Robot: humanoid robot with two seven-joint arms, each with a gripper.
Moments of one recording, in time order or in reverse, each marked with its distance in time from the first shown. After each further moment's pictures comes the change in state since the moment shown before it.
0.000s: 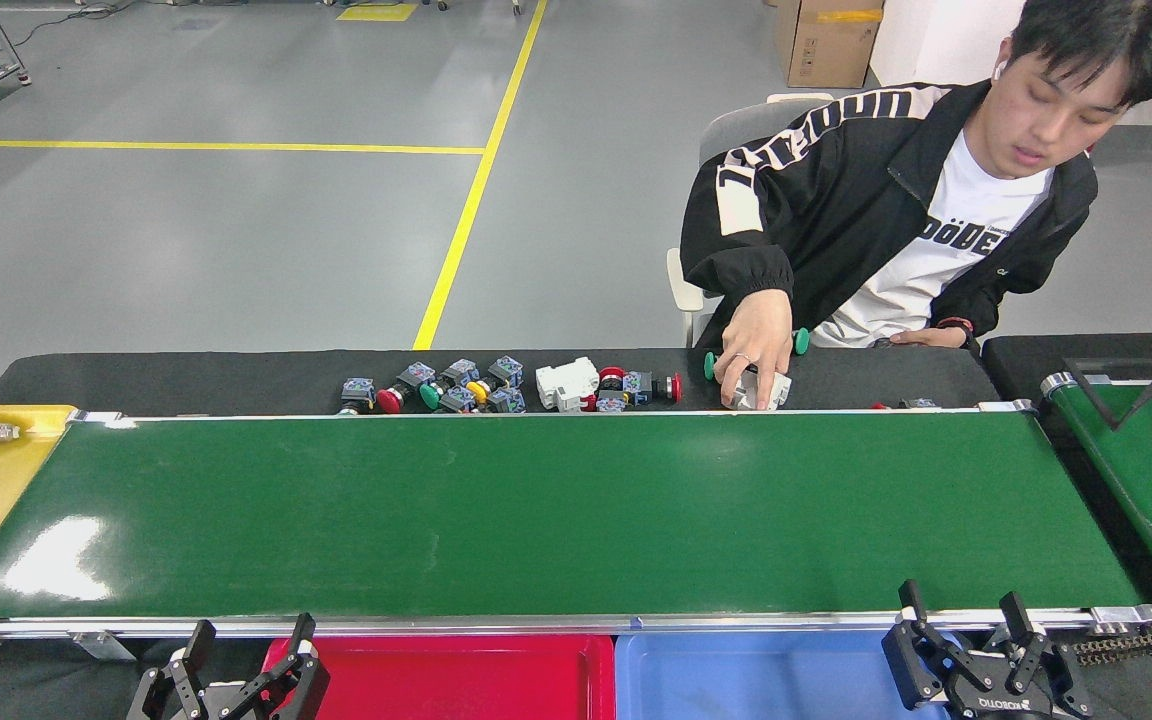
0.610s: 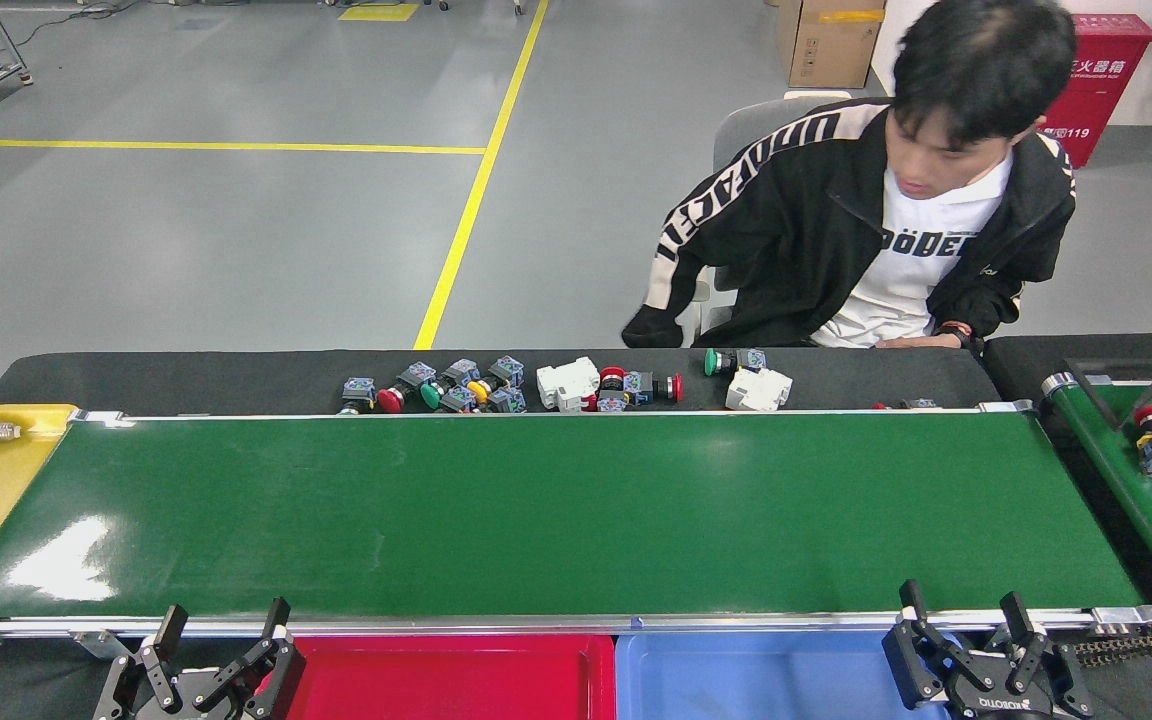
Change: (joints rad) left arm -0.018 -0.002 0.027 0.000 0.008 0.000 0.080; right arm -0.001 0.000 0.000 0.000 0.000 0.003 0.000
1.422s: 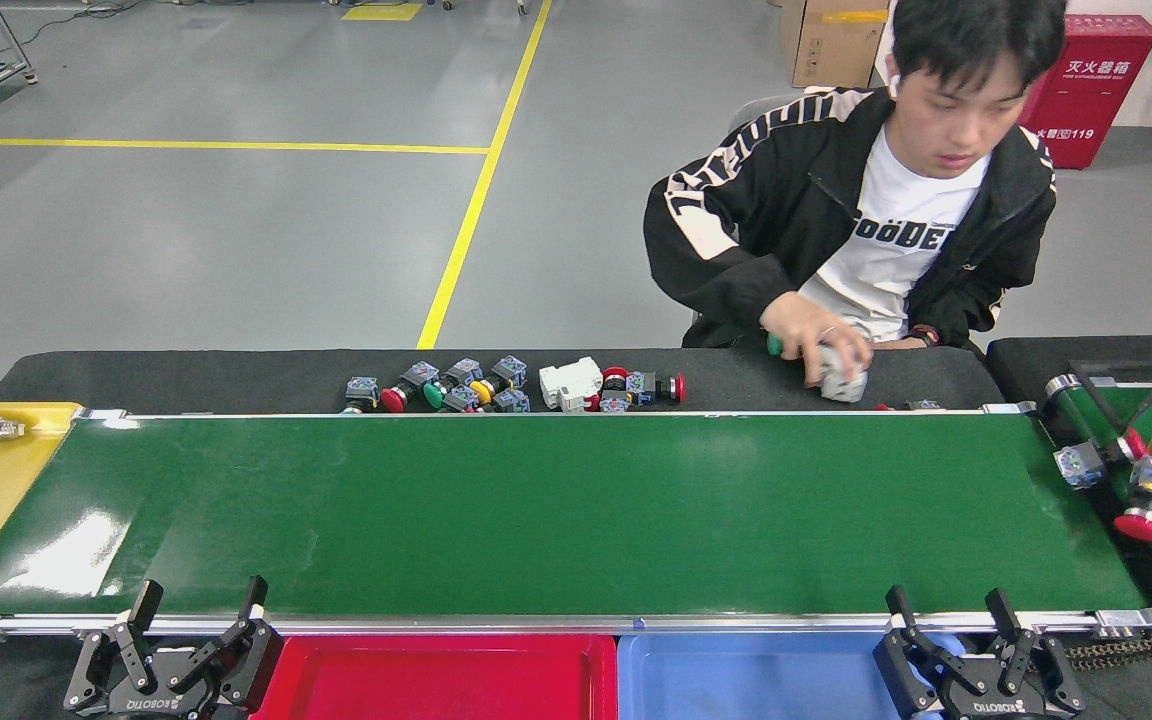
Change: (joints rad) left arm -0.021 0.030 0.030 0.000 0.016 -0.074 -0.112; right arm 0.049 -0.026 0.001 0.000 0.000 -0.157 -0.014
